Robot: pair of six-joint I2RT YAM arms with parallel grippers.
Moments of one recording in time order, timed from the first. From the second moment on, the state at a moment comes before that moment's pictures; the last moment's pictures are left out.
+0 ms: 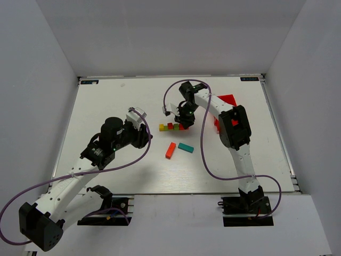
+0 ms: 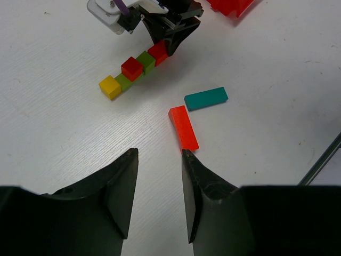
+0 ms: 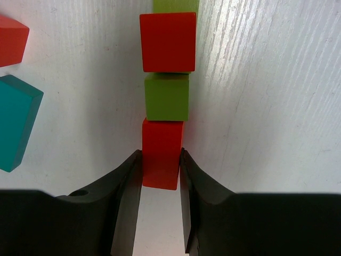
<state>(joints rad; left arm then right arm) -0.53 0.88 0.73 -0.25 0.24 -0.05 0.53 2.33 1.99 -1.11 -0.44 -1.19</state>
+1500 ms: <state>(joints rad) -0.53 0.88 0.73 -0.25 0.24 -0.05 0.54 2.33 1.99 -1.10 -0.44 -1.19</state>
